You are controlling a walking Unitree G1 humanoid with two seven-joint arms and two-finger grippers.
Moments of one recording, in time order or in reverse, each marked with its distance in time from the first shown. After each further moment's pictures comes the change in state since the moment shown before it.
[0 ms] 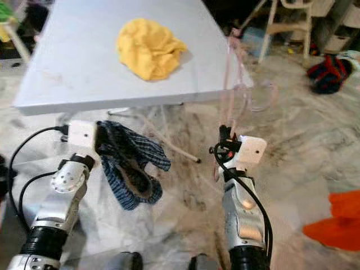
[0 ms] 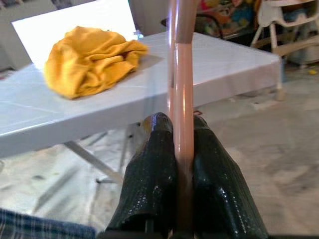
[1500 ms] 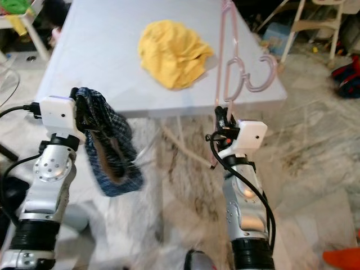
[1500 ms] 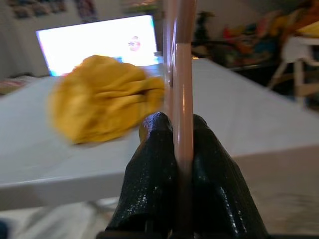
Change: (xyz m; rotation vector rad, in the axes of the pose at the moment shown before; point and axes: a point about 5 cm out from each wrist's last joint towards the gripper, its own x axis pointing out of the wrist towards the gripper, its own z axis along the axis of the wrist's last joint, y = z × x) left arm 0.003 0.004 0.059 0.048 -0.290 0.061; right arm 0.008 0.003 0.028 -0.062 -0.103 0.078
